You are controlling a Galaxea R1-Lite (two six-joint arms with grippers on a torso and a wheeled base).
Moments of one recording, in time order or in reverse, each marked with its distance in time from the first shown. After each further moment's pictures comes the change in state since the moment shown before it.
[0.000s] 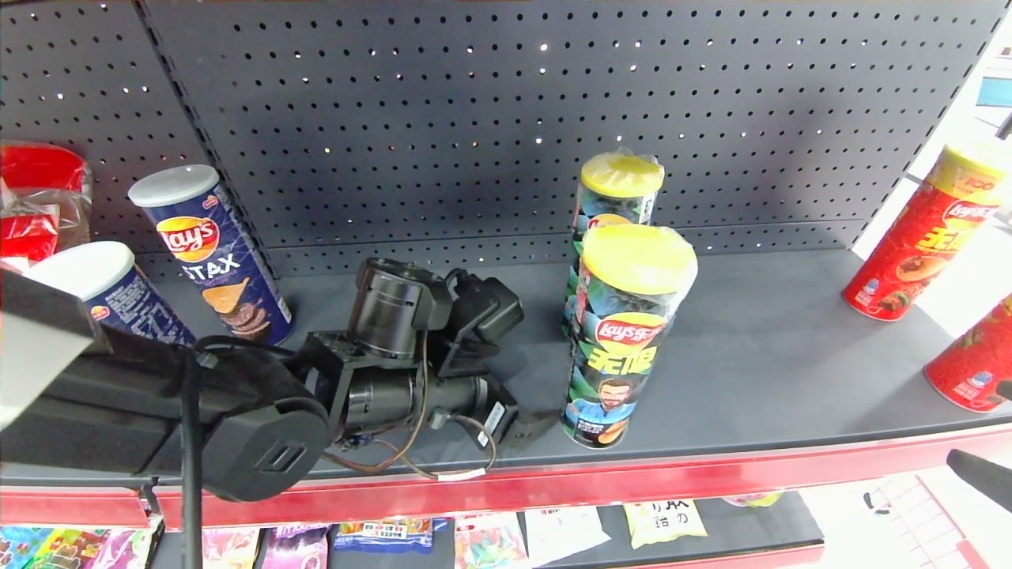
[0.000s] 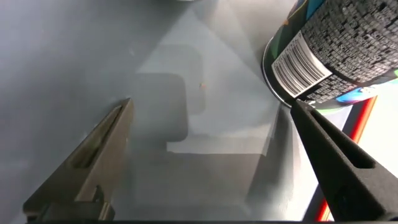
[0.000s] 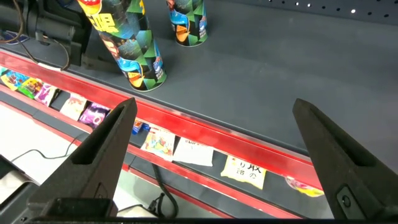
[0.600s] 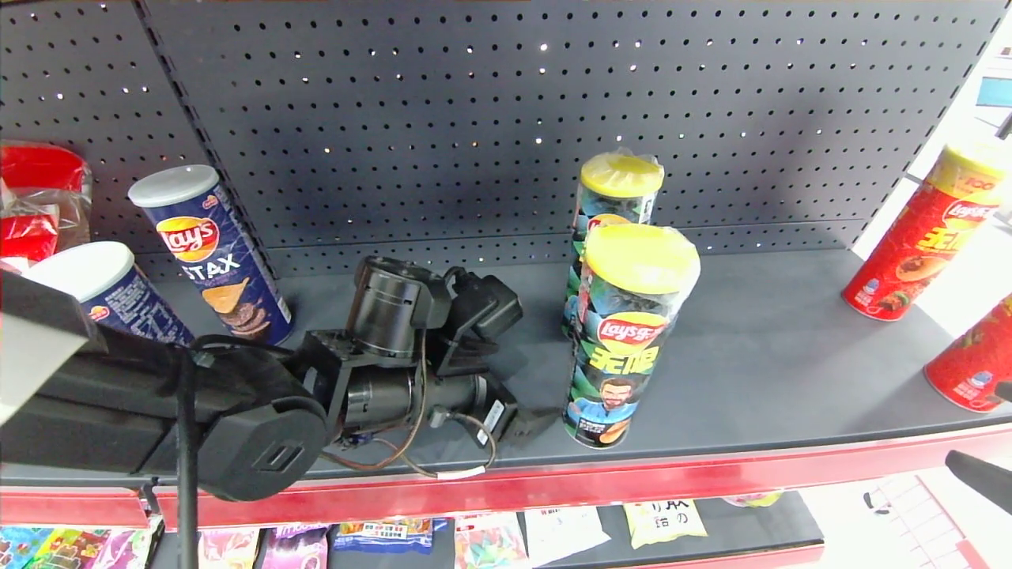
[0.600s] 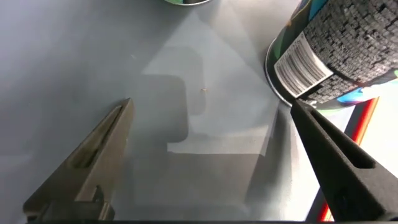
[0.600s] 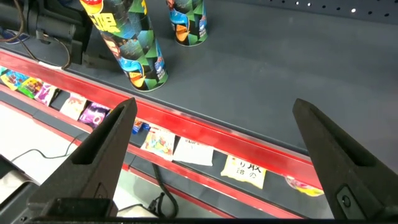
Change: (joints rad) left arm 0.000 -0.010 0.004 0.000 0.010 -0.001; right arm 0.000 0.001 0.003 0.001 0.000 0.000
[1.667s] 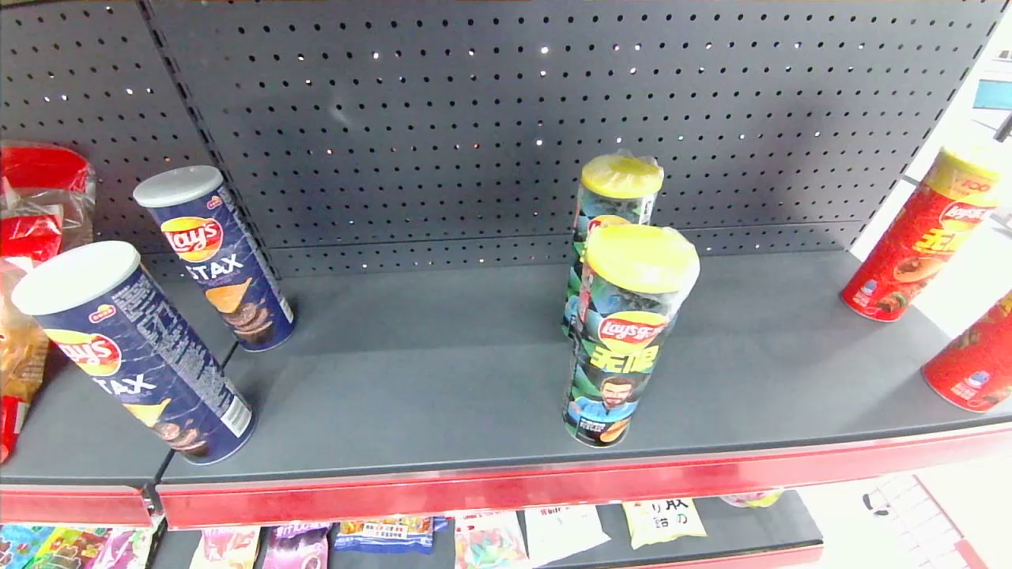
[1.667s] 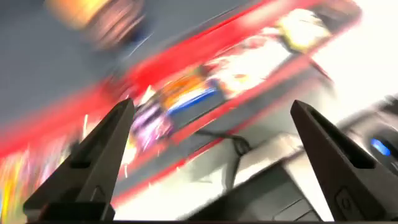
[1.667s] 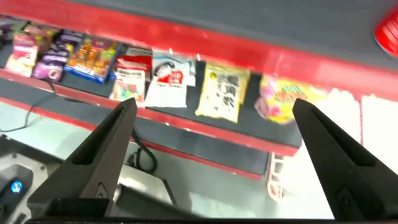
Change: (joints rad) left arm 0.270 -1.469 0.355 1.071 0.248 -0.156; right arm -0.021 -0.388 0.057 0.491 -0.162 -0.033
